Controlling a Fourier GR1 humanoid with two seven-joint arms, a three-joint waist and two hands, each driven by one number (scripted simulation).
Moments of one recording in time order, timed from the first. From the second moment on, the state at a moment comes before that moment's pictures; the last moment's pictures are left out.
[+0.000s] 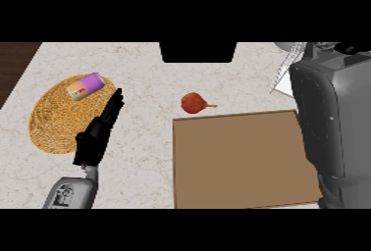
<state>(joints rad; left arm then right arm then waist) -0.17 0.08 -0.06 -1.44 -0.13 0.02 0.02 -1.02 -0.14 -0.08 -1.47 1.53 -0.07 1.10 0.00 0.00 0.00</state>
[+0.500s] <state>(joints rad) -0.17 0.09 -0.05 -1.45 -0.13 0.00 0.03 -1.04 -0.25 -0.16 -1.38 1.54 -0.05 1.01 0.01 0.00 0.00</state>
